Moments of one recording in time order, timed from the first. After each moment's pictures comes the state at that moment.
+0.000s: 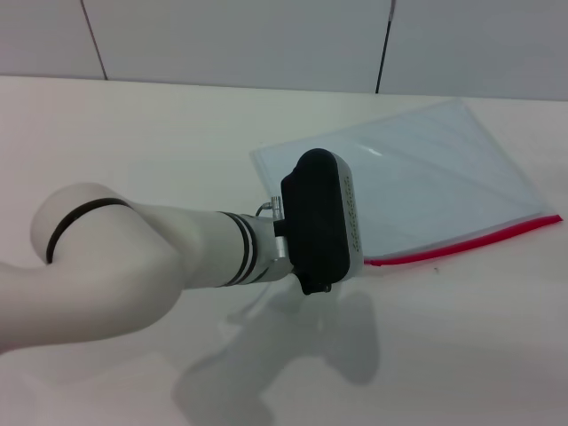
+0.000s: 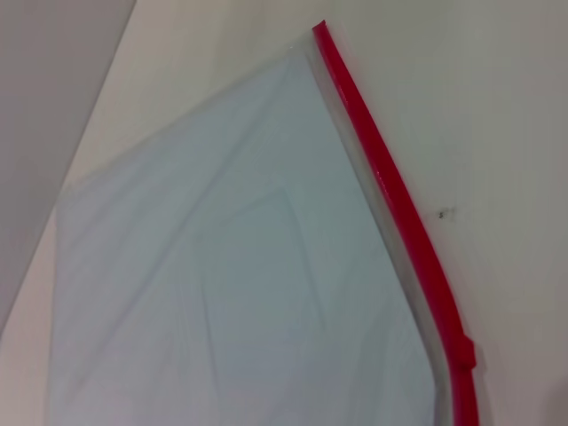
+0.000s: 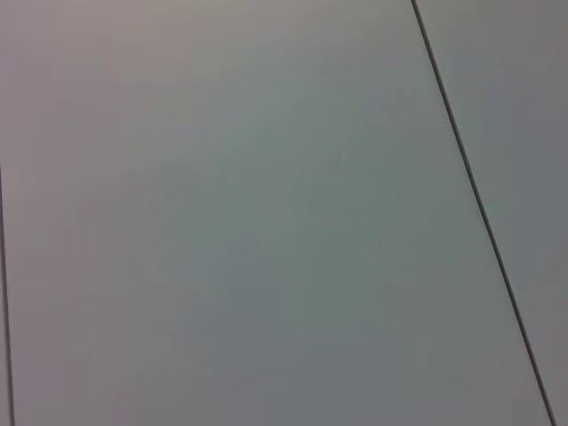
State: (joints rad) left arm -0.56 -2.03 2.18 1.14 2.57 0.50 -2.35; right arm 0.45 2.03 0.17 0.00 1.67 1.47 -2.71
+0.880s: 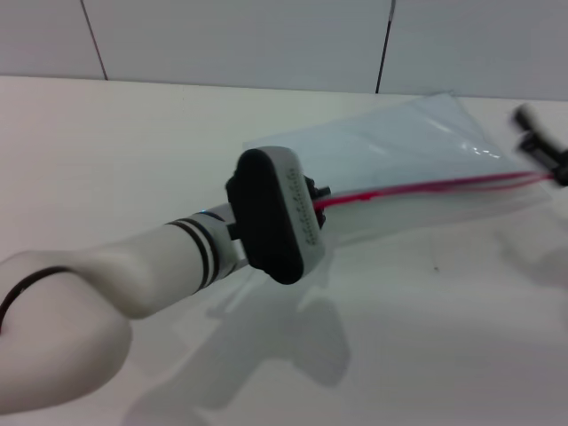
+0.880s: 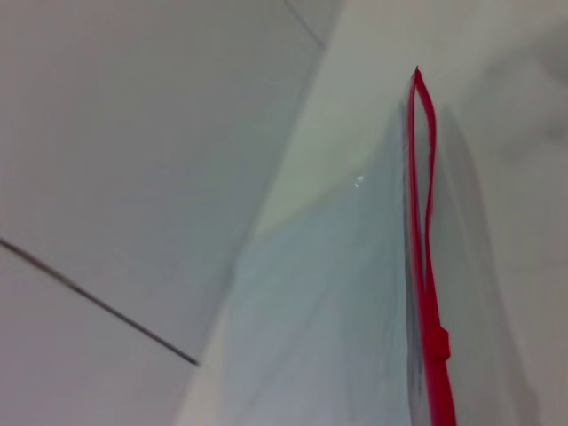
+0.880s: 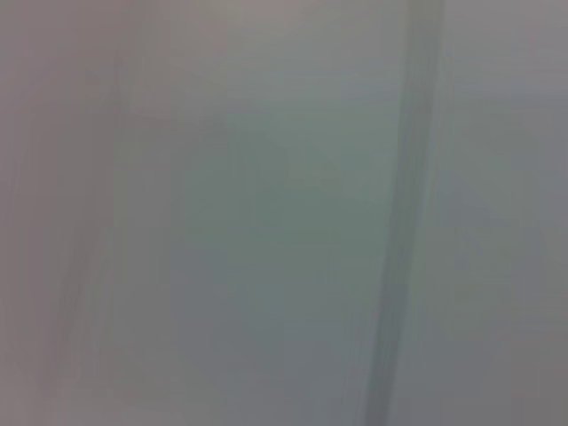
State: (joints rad) left arm -0.40 -2.03 2.18 1.13 2.67 0.10 -2.35; right arm 0.53 2.03 -0.25 -0.14 1.55 1.47 -2.82
